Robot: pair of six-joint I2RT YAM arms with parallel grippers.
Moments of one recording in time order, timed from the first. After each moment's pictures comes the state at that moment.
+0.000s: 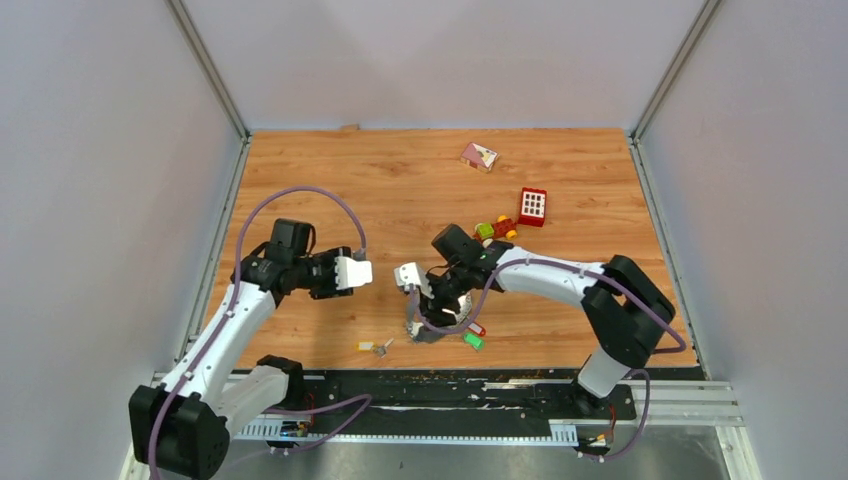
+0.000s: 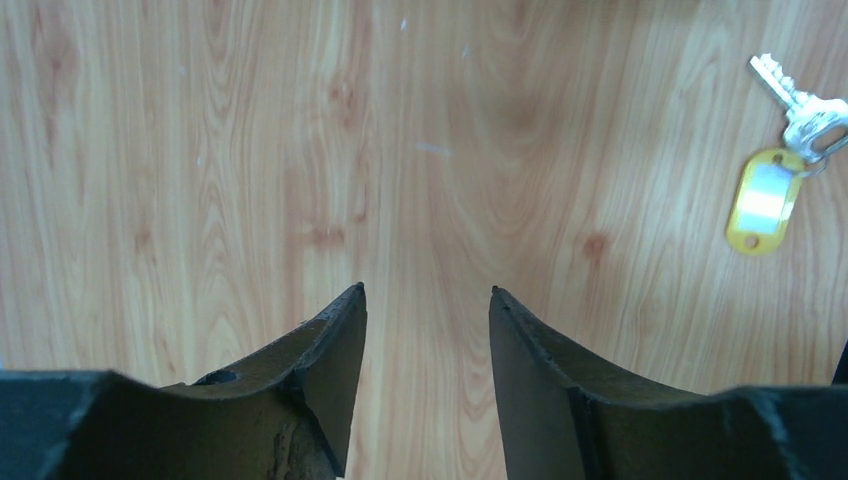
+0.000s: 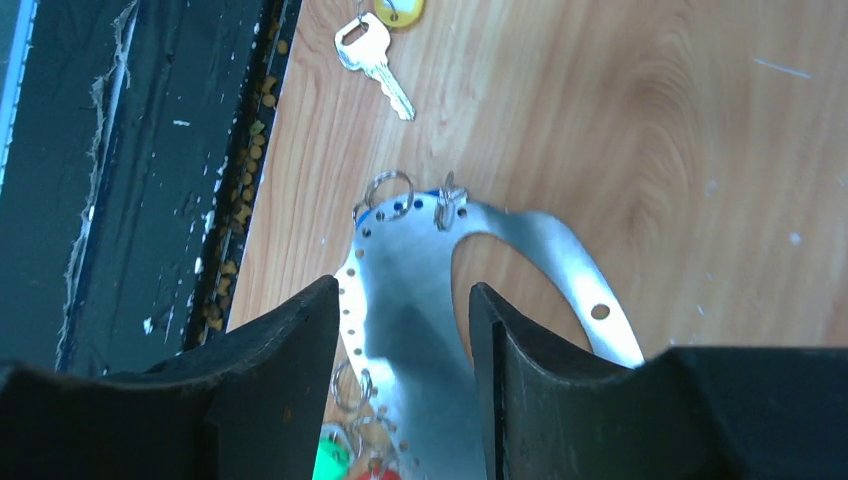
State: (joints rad) left arm -0.27 0.98 0.75 -0.75 0.50 1.19; right arm 0.84 1.63 1.01 -0.41 -0.73 -0.73
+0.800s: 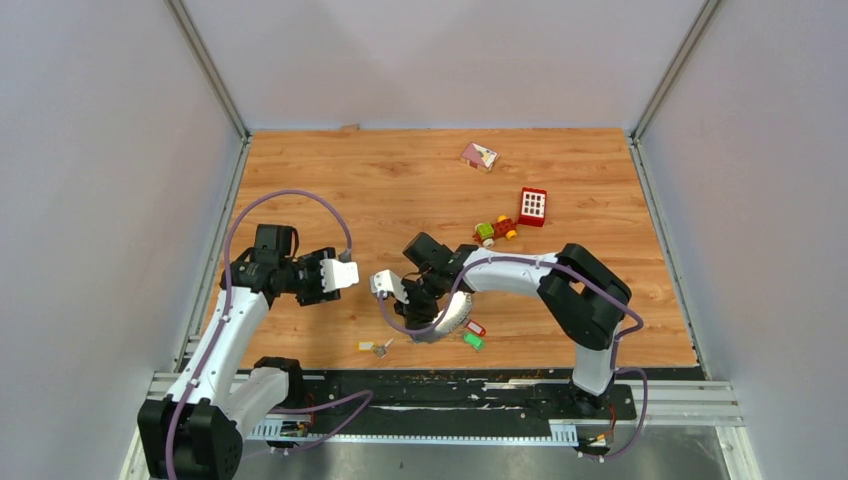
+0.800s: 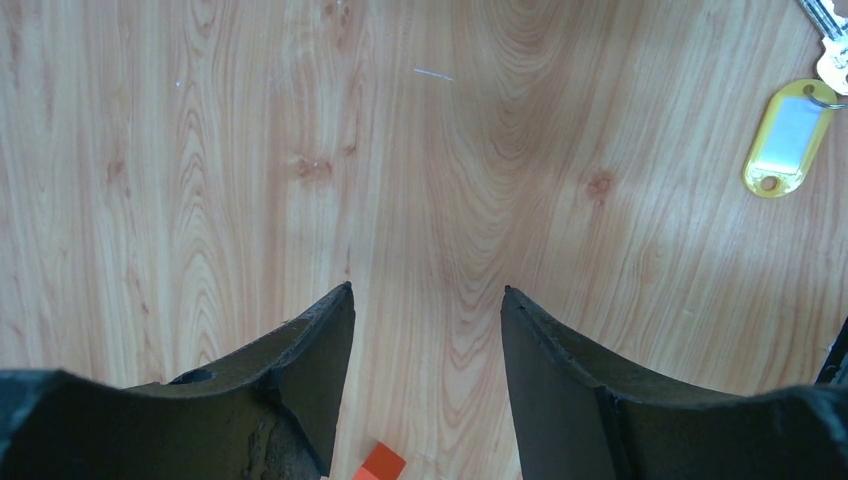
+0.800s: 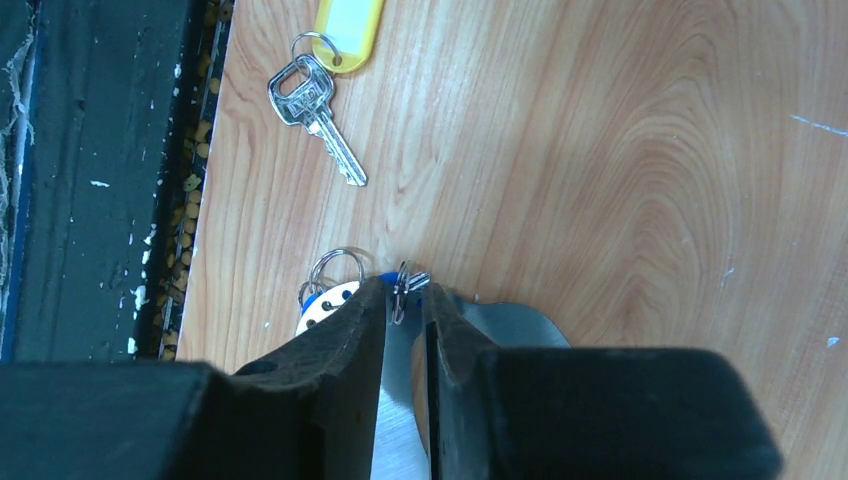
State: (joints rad) left arm -0.08 0.94 0.72 -0.83 0.52 1.29; right arm 0.95 1.86 1.15 -0.36 -0.64 -0.66
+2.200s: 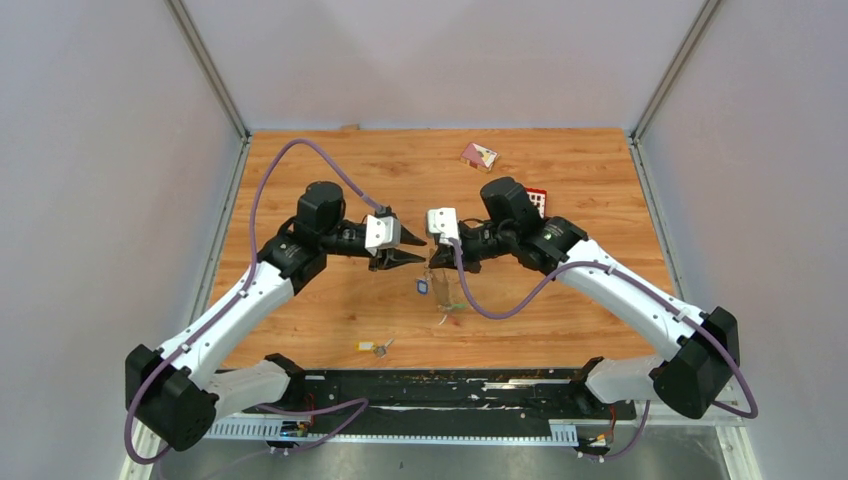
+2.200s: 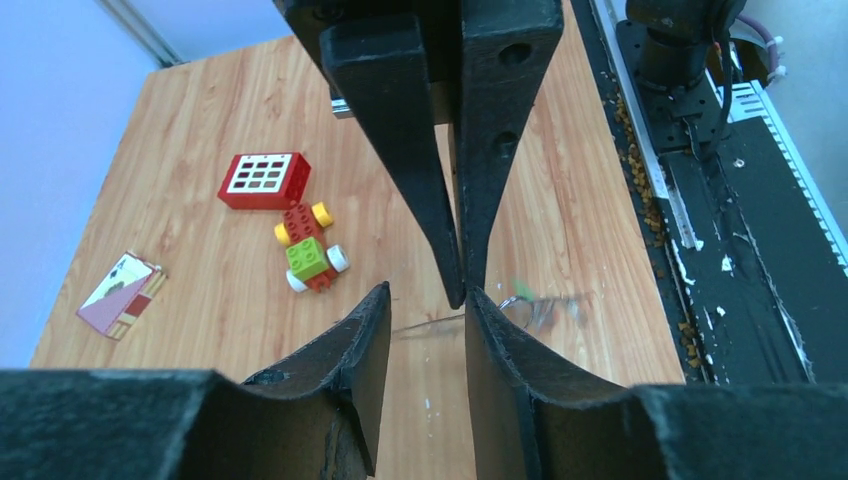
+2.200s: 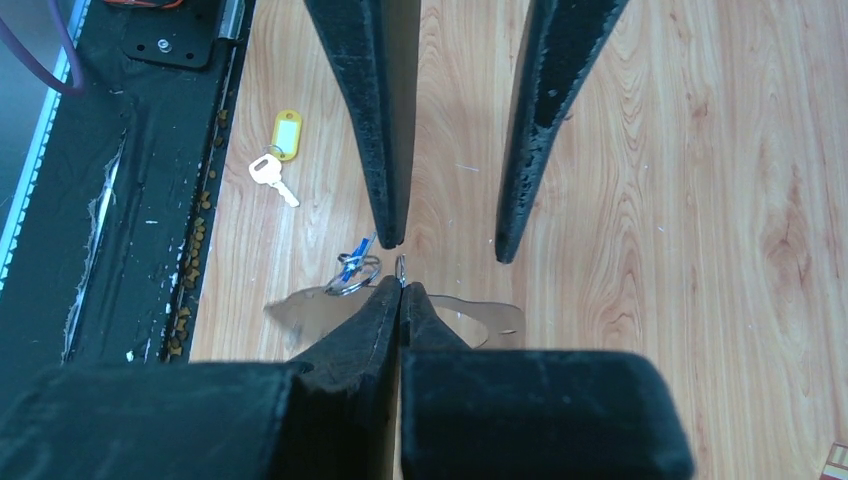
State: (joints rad) left arm -0.53 1.11 0.94 -0.18 0.99 0.56; right arm 0.74 1.32 1.18 -0.49 -0.71 -0.66
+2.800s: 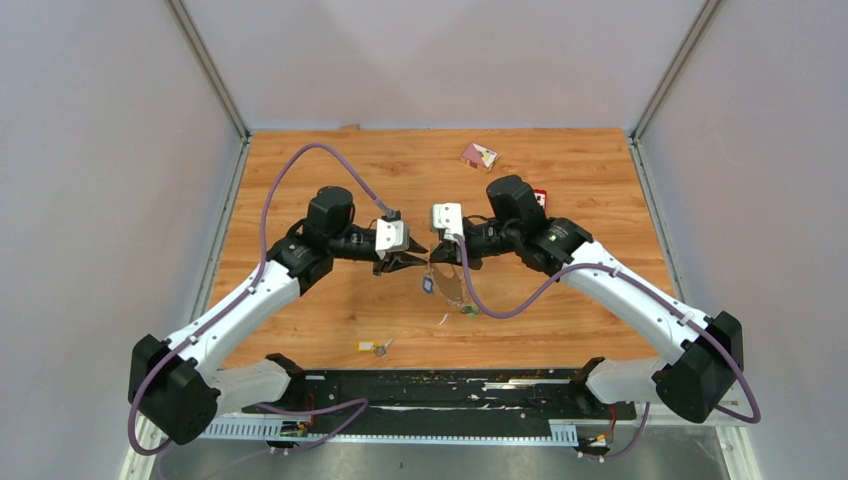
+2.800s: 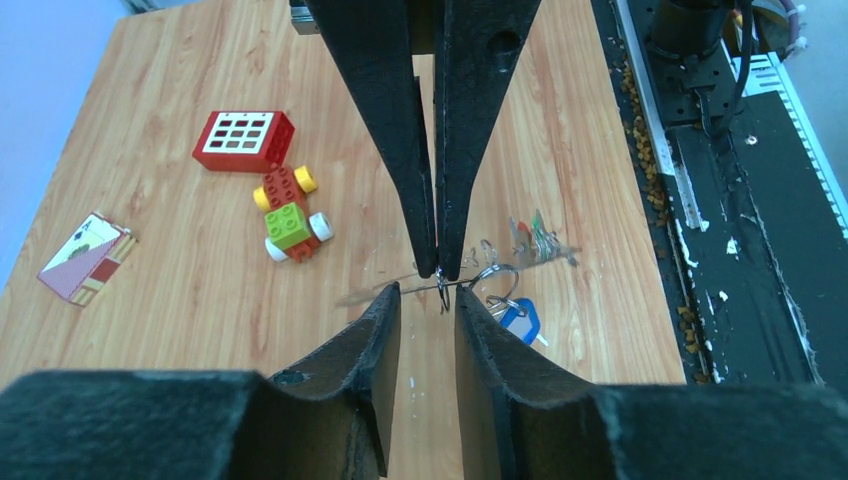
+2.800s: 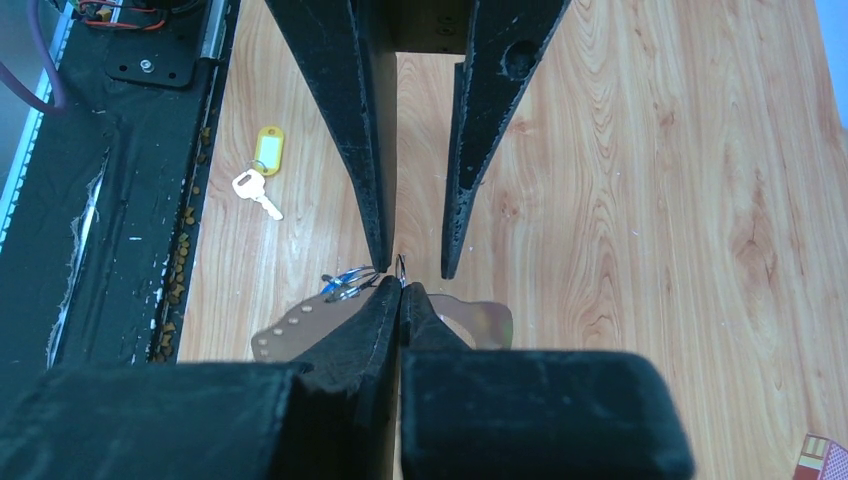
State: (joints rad) left arm -0.57 1.14 0.90 -0.19 0.92 0.57; right arm 0.72 1.29 1.16 -0.43 -0.71 -0.63
